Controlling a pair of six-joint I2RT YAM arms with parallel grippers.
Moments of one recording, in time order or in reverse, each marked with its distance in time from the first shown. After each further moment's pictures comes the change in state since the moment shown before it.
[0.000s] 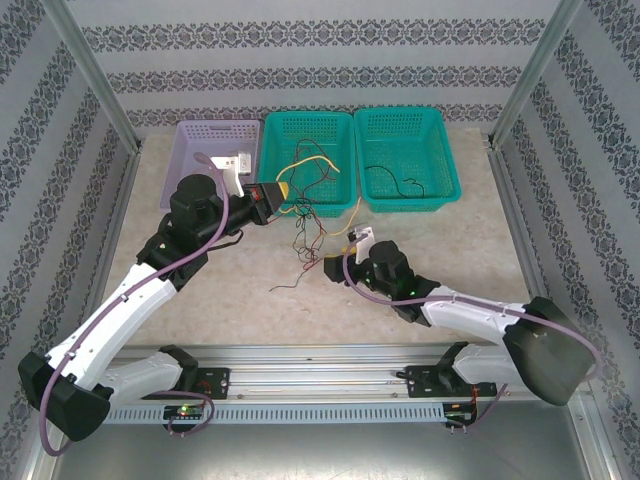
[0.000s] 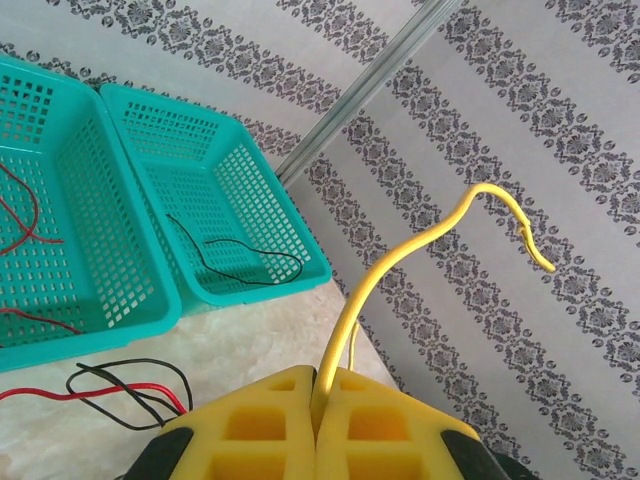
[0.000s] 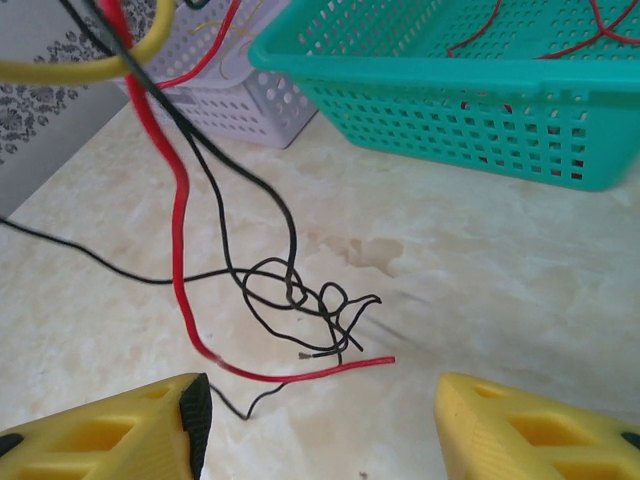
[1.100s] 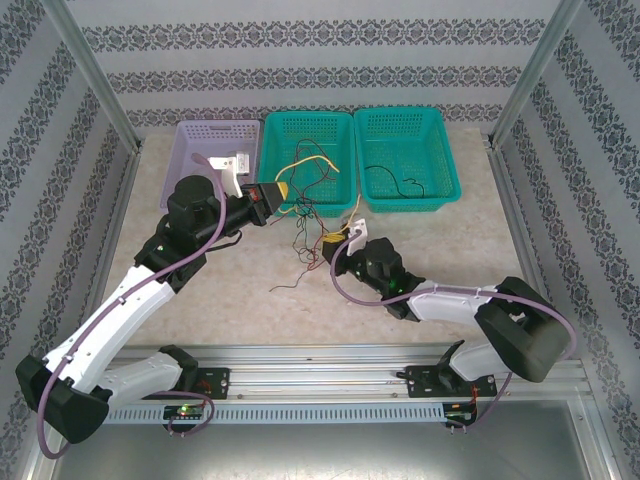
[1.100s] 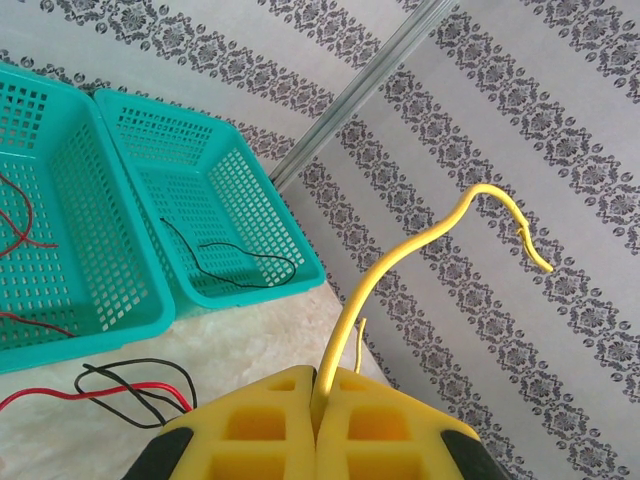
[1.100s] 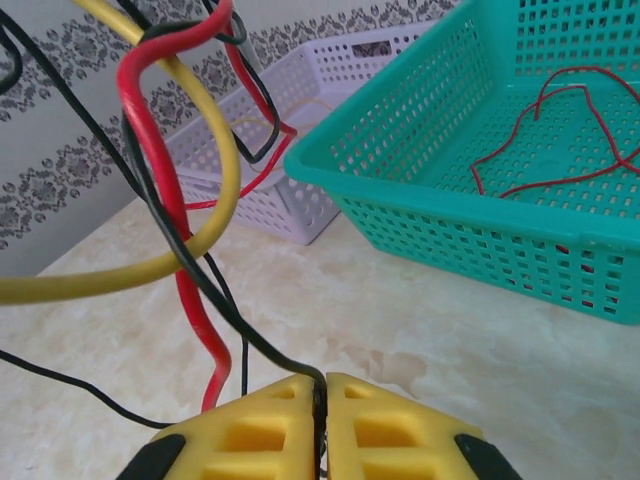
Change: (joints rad) left arm -0.002 -0.016 0.000 0.000 0.000 -0.003; right arm 0.012 0.142 0.008 0.319 0.034 -0.046
